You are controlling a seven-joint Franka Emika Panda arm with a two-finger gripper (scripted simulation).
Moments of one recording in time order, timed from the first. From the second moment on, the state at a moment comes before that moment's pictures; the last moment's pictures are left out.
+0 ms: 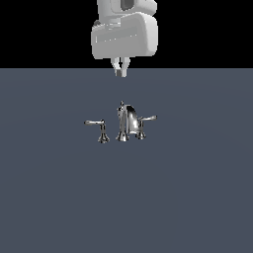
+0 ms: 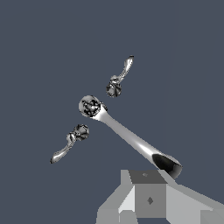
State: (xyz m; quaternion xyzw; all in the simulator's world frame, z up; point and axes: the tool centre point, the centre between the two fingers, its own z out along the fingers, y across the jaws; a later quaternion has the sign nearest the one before) arm -0.019 0.015 0.276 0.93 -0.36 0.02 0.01
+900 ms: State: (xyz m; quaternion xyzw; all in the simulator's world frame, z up) arm 0.083 -0.042 0.162 0.85 -0.53 0.01 0.01
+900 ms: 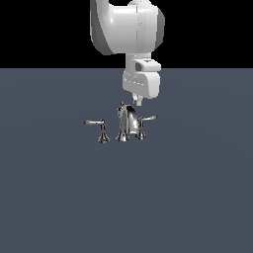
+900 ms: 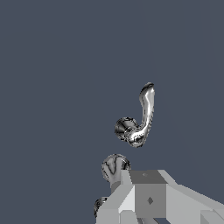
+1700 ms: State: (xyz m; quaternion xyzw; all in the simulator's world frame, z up) arm 0.131 -0.093 0.098 0.78 -0.62 0.00 0.00
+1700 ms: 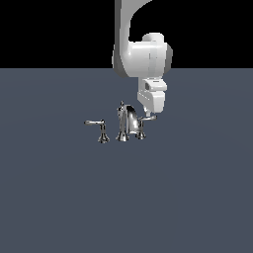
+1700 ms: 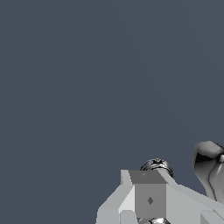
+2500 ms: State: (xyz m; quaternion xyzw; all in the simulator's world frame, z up) arm 0.118 -0.108 0.094 0.78 -0.63 0.00 0.00
